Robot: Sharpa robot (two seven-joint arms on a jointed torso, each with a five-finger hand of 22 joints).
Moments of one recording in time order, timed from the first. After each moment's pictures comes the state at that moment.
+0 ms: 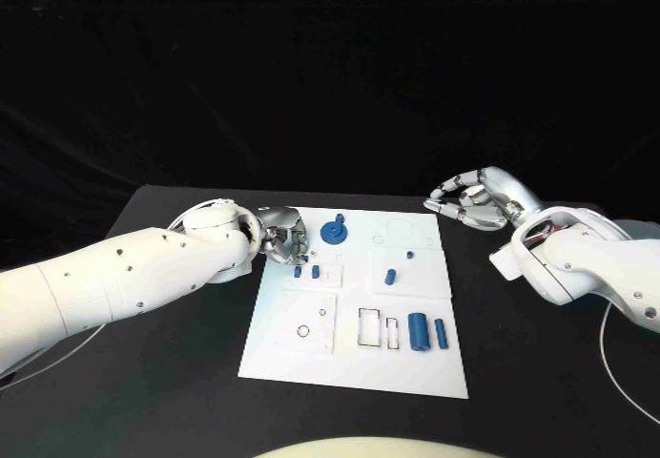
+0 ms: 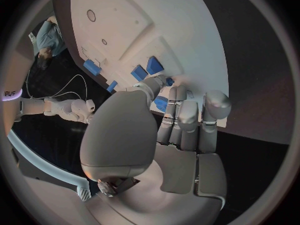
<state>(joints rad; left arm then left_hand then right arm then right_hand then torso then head) 1.19 -0.69 -0.02 1.31 -1.44 -0.02 -0.14 1.40 -0.25 0.43 0.16 0.26 0.93 0.14 0.31 0.34 0.88 0.08 0.65 0.34 1.34 0.00 1.34 0.89 0.12 1.28 0.09 1.20 1.00 1.27 -0.97 -0.11 1.57 -0.90 -0.55 0.08 1.26 -0.08 0.09 0.29 0.24 0.87 0.16 0.28 0.40 1.41 0.07 1.38 1.31 1.47 0.00 1.52 1.31 0.02 1.46 0.11 1.47 1.31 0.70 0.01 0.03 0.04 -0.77</state>
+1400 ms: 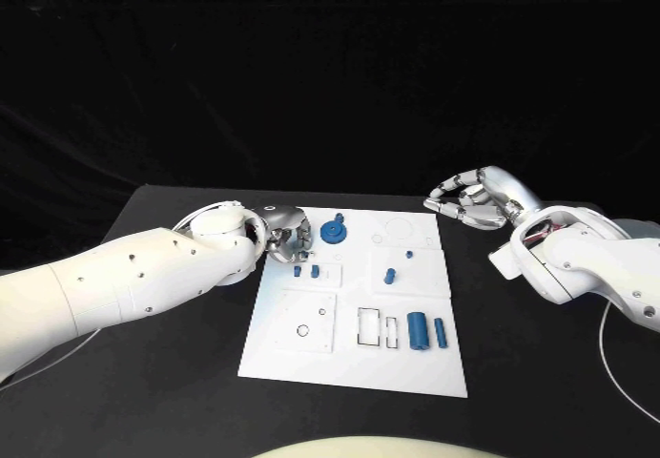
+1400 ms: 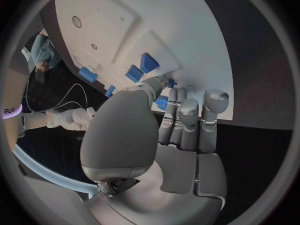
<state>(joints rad) 1.19 -0.66 -0.04 1.28 -1.55 -0.08 -0.12 1.43 -0.25 0.47 0.14 0.25 0.87 0.15 0.29 0.34 0.79 0.09 0.66 0.32 1.30 0.02 1.33 0.81 0.12 1.25 0.11 1.17 0.95 1.27 -0.97 -0.11 1.57 -0.90 -0.55 0.08 1.26 -0.08 0.09 0.29 0.24 0.87 0.16 0.28 0.40 1.41 0.07 1.38 1.31 1.47 0.00 1.52 1.31 0.02 1.46 0.11 1.47 1.31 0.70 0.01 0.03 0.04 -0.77</state>
